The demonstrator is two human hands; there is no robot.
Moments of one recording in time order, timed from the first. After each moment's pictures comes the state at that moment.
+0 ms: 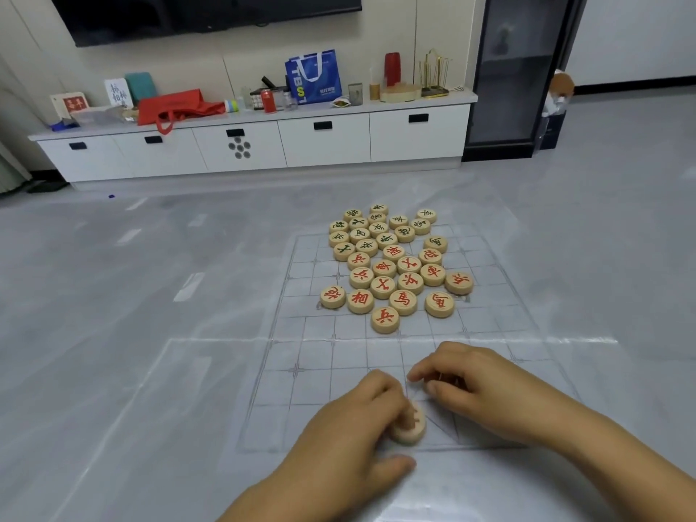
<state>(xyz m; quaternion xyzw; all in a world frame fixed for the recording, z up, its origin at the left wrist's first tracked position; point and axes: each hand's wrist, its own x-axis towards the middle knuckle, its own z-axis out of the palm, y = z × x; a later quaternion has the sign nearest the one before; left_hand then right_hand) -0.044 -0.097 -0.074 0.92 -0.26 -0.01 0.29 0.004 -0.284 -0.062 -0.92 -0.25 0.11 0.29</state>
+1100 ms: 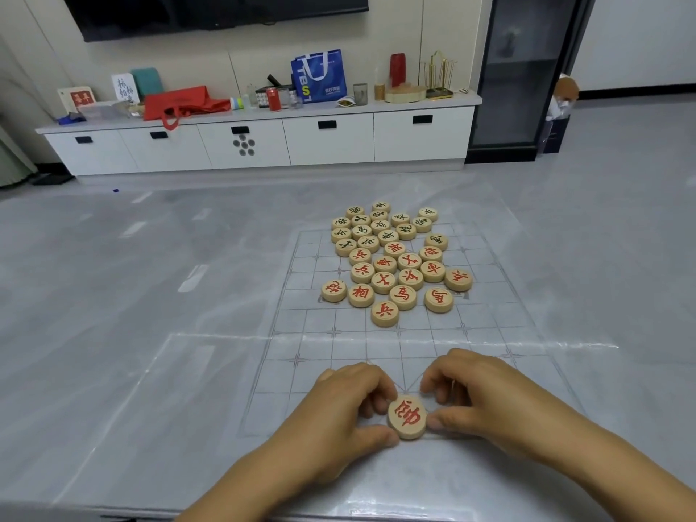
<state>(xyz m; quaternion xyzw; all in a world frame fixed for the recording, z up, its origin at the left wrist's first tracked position) -0.041 -0.088 -0.064 0.93 -0.20 -0.09 0.31 -0.018 -0.287 -0.055 -0.93 -0.22 0.14 0.27</state>
